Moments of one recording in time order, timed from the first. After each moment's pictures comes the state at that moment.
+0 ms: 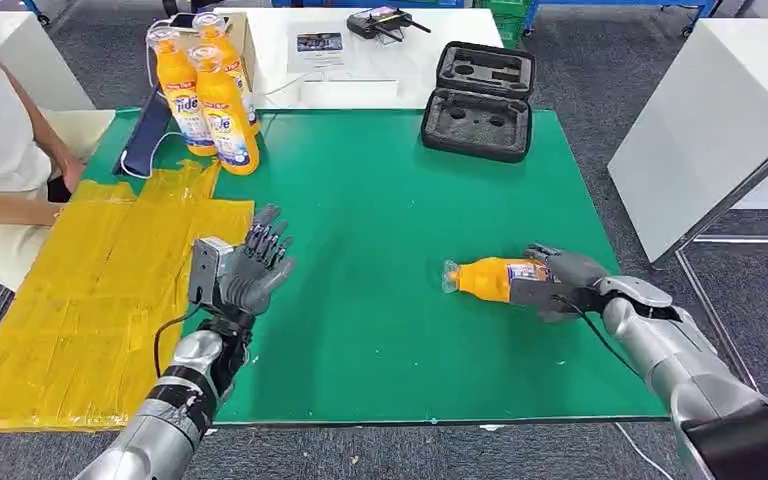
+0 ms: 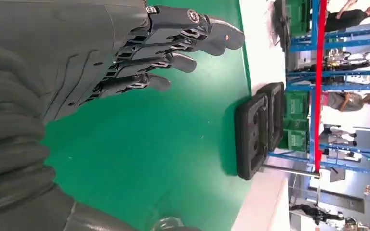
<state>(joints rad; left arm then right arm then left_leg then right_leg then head) -0.52 -0.18 -0.12 -0.73 -0.05 -0.14 -0.44 -0.71 -0.37 0.55 -0.48 0.77 0.12 -0.31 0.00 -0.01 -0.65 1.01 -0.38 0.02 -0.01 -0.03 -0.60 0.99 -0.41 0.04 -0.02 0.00</state>
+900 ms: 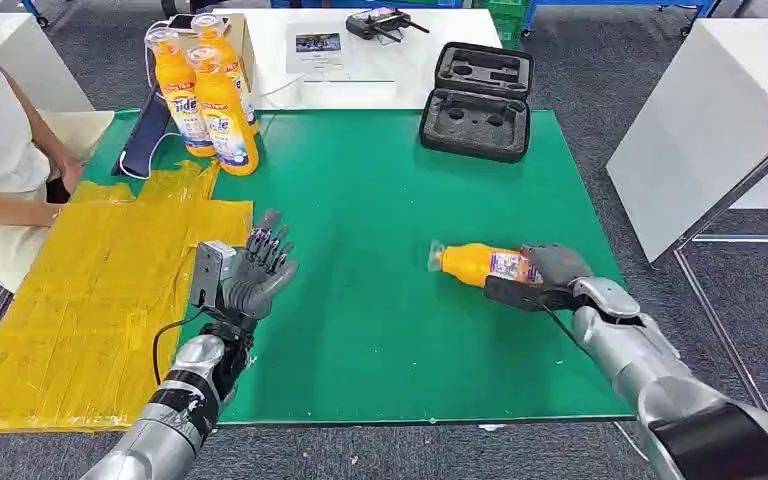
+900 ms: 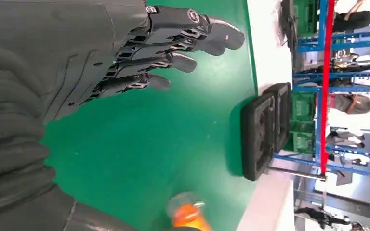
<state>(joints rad) -0.49 -0.18 -0.12 -0.76 -0.05 -0.11 -0.42 -0.68 -0.24 0.49 -0.47 0.85 -0.28 -0.18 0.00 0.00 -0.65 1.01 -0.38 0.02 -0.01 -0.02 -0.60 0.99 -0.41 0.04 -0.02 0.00</state>
